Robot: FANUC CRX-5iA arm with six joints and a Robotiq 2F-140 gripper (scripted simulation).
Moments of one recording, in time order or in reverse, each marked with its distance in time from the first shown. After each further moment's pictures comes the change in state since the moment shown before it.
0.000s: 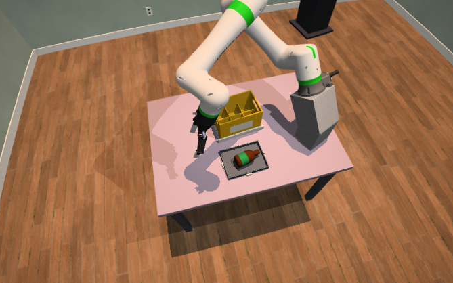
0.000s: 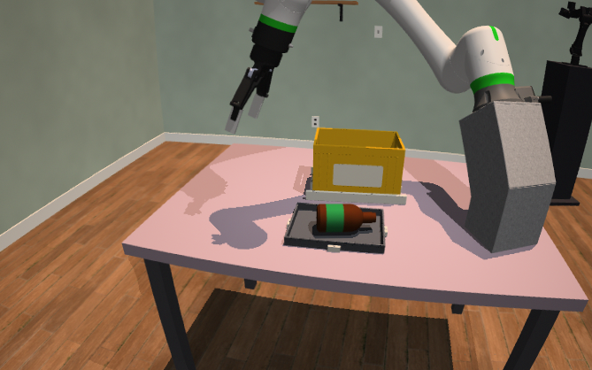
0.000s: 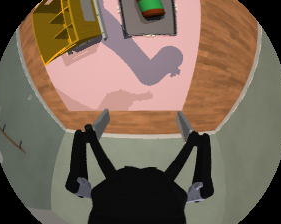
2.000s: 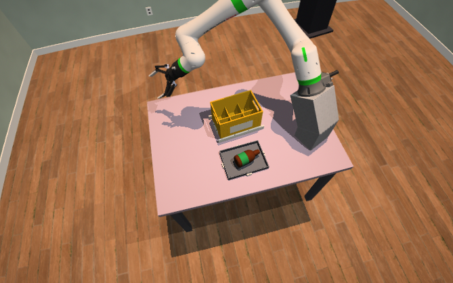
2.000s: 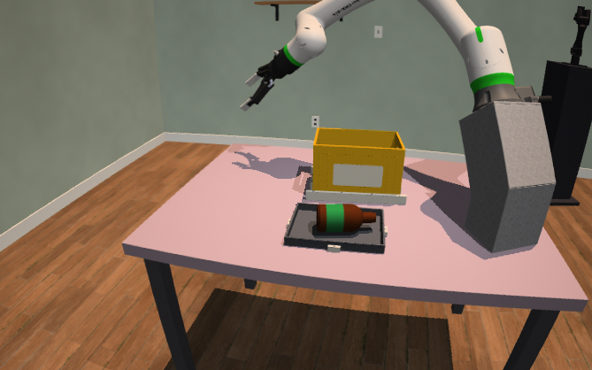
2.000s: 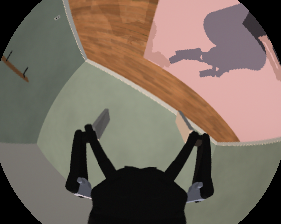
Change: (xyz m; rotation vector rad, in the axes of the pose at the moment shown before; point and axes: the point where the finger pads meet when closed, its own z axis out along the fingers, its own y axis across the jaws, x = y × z) arm -0.163 -0.473 0.099 0.304 -0.459 -0.468
